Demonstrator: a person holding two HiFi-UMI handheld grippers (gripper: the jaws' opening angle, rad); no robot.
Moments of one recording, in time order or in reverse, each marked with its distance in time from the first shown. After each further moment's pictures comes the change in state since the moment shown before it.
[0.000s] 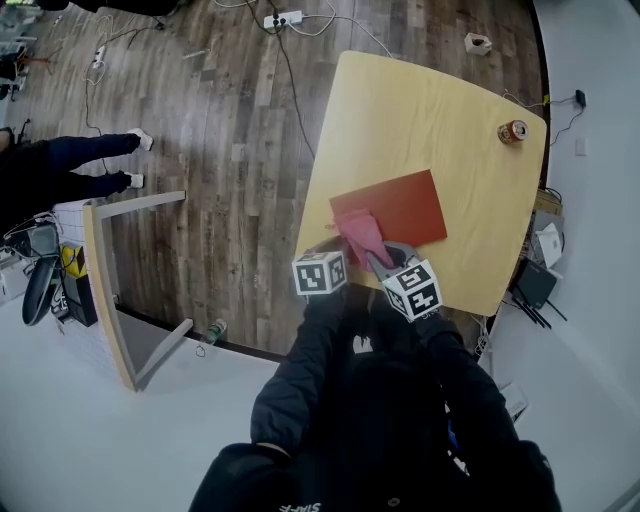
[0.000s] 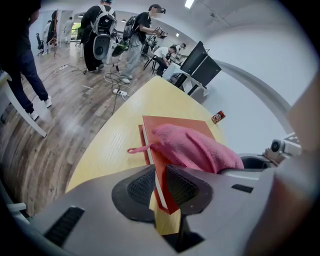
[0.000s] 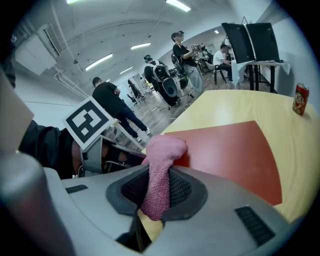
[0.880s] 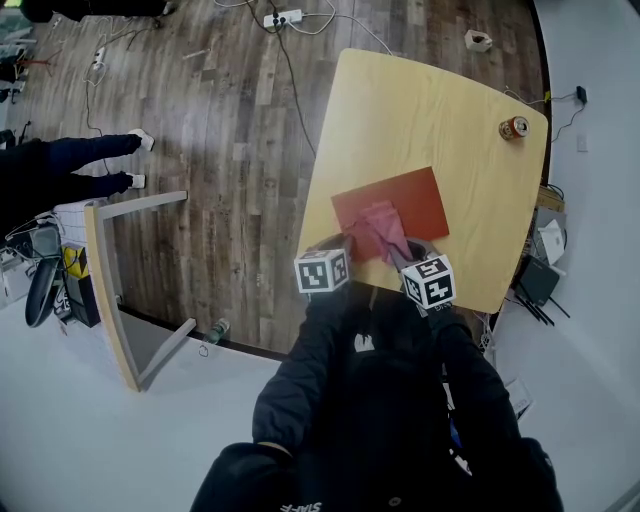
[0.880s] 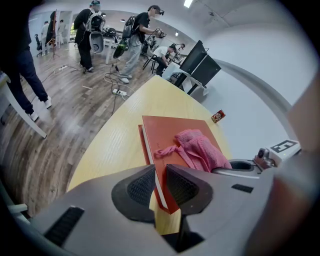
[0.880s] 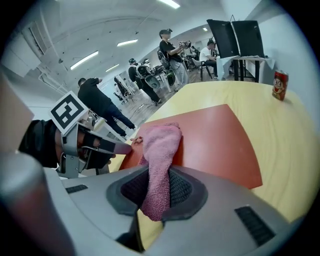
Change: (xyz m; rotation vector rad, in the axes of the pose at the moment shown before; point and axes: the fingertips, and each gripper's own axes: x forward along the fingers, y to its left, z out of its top) left arm -0.002 -0.002 0.003 0.013 0.002 0.003; right arm -0.010 -0.052 -0.034 0.087 0.042 -0.115
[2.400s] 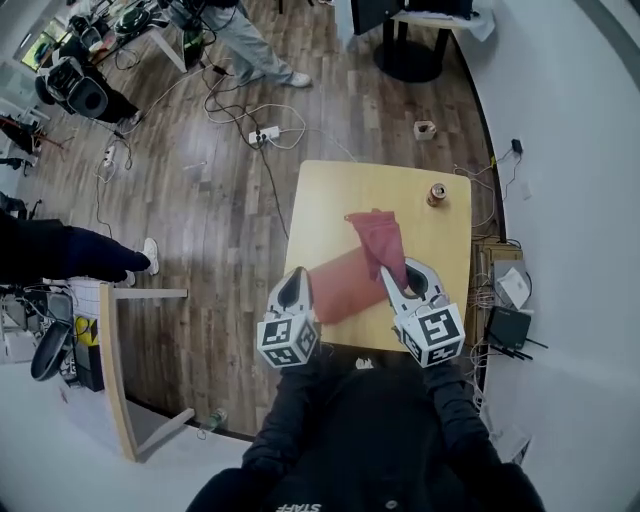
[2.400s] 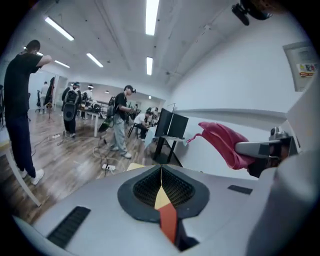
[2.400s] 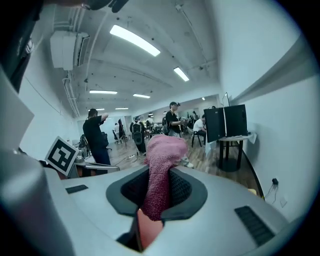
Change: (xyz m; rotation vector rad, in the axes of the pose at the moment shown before) left arm -0.199 -0.156 0.148 0.304 -0.706 -0.008; right arm -0.282 0.032 0.209 -0.234 -0.659 -0.188
